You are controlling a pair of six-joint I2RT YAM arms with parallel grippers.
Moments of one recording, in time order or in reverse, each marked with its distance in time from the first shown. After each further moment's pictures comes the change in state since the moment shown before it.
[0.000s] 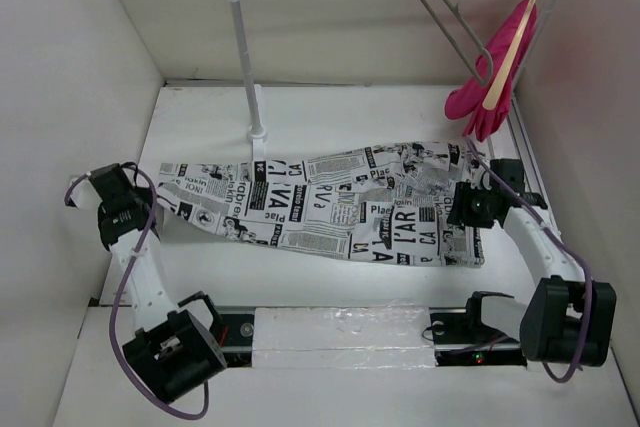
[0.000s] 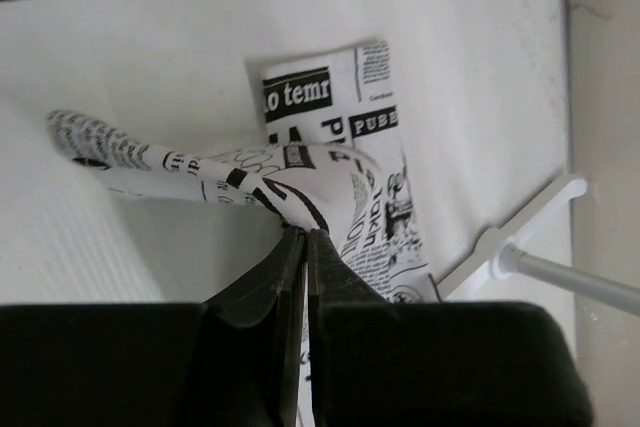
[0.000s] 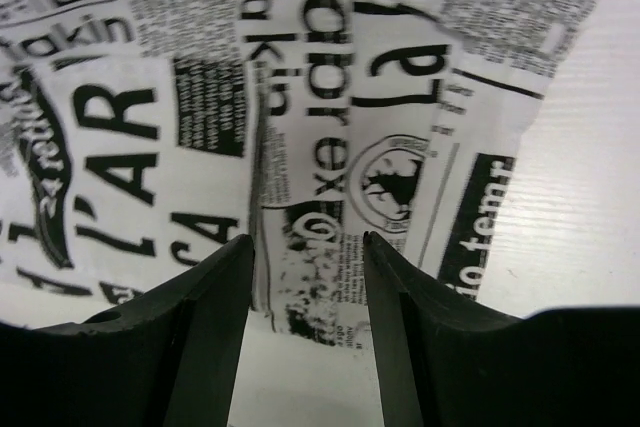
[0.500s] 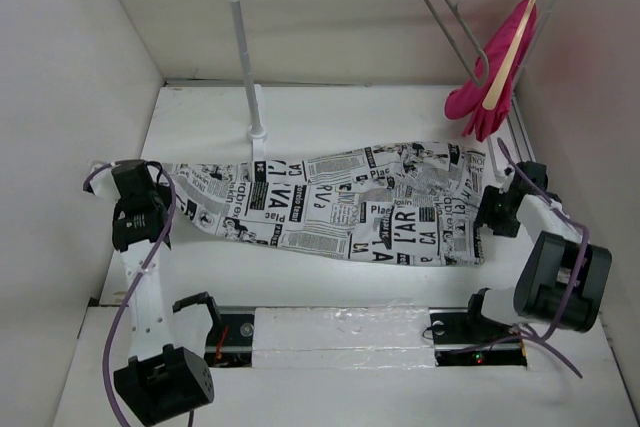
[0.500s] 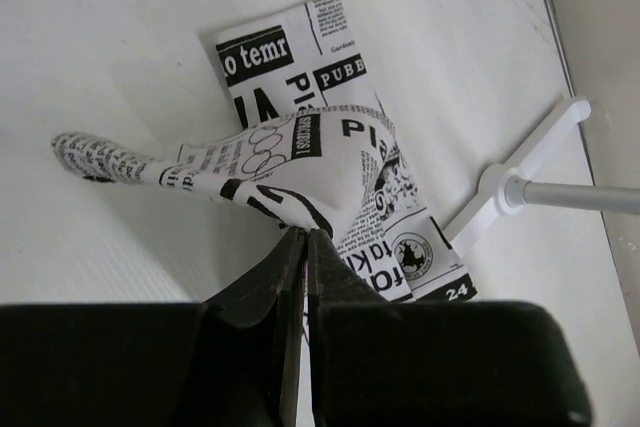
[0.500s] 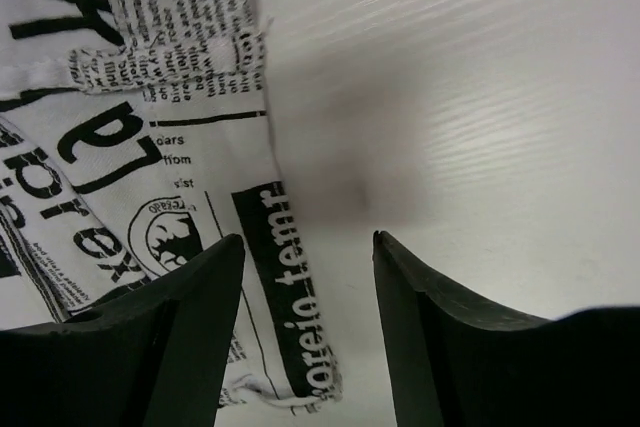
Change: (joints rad) left arm -0.216 -0.100 0.012 -0.098 -0.108 0.064; right arm -0.263 0.182 0.006 0.077 0.146 0.021
